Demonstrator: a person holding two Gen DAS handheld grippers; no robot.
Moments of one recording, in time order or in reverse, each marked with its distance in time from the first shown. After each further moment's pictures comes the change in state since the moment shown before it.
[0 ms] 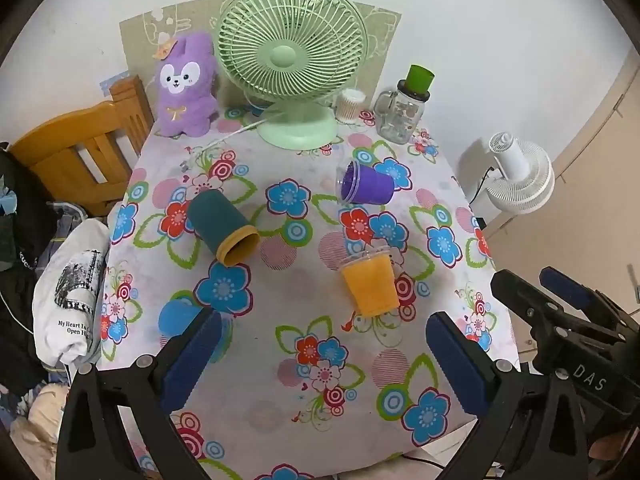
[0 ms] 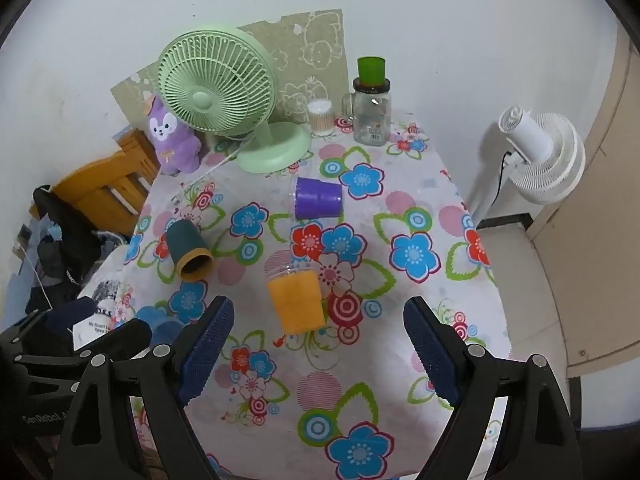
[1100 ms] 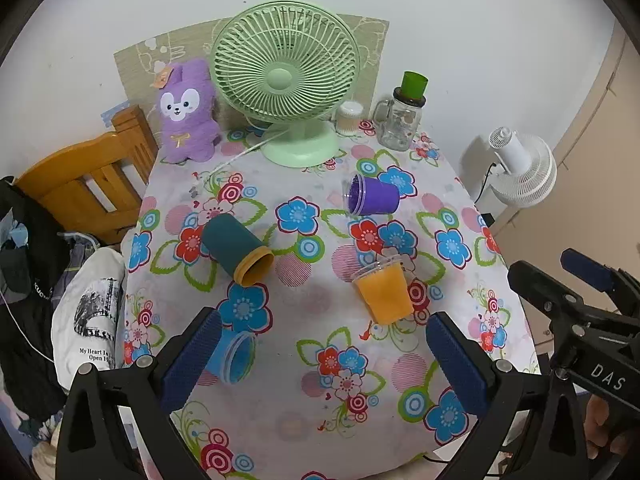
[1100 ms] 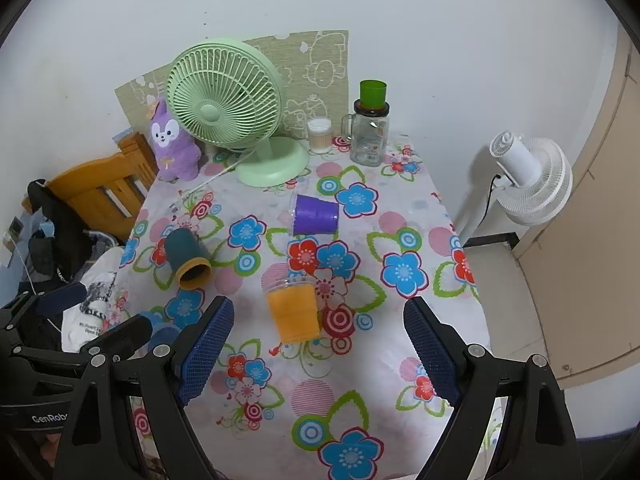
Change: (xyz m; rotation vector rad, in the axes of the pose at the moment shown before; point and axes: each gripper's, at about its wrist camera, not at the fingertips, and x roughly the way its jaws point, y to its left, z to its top) left arm -0.009 -0.002 0.005 0.090 -0.038 0.043; right arm -0.017 0.015 0.007 -0.040 -0.044 -0.058
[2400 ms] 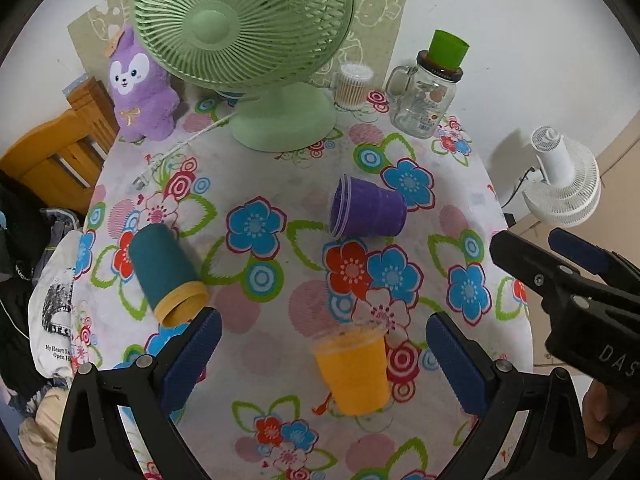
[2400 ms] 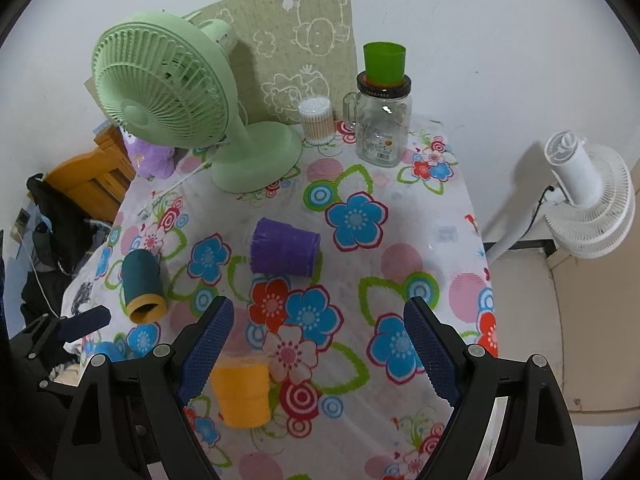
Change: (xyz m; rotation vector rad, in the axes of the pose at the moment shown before) left arm 0.137 -0.051 0.078 -0.109 0.145 0.057; right arm 0.151 -0.072 0.090 -0.051 0.132 0.138
